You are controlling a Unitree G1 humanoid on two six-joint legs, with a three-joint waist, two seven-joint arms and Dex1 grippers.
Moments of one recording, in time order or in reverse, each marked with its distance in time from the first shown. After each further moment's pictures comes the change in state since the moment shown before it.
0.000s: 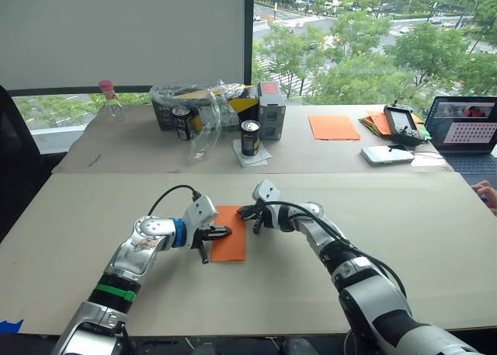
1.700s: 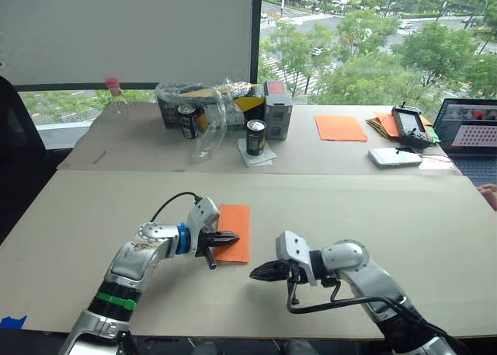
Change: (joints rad) left arm 0.029 -0.029 0.087 -0.200 -0.173 0.335 0.033; right arm 0.539 -0.362 0.081 -1.171 0.207 0.514 0.304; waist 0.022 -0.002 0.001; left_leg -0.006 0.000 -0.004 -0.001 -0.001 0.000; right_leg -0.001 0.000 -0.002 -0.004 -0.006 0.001
